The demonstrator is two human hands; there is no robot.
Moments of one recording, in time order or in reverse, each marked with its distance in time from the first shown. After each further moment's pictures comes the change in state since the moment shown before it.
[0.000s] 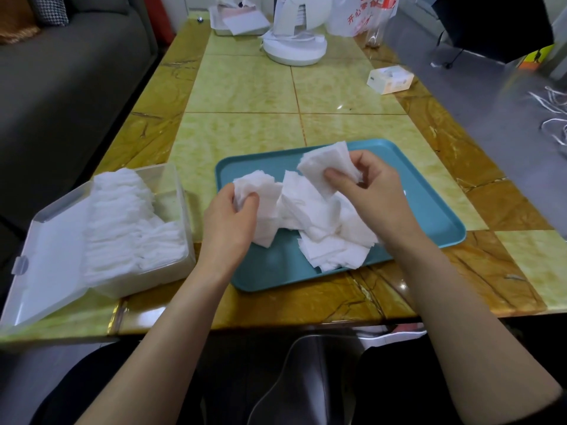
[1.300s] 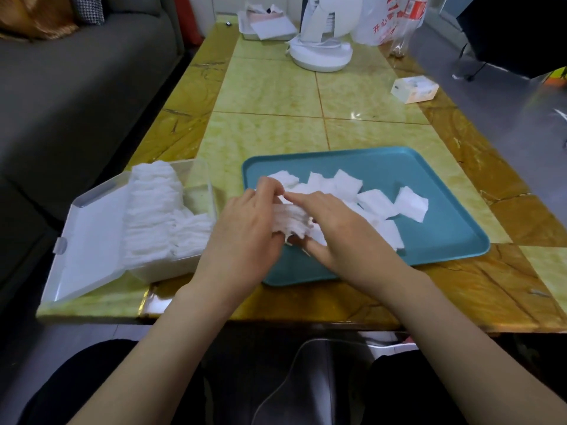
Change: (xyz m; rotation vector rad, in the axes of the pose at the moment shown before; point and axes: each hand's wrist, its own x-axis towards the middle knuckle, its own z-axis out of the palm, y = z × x) left_hand -0.023 -0.001 -0.033 0.502 -0.110 0.644; right_hand -0.035 0.001 0.048 -0.653 -0.371 -0.531
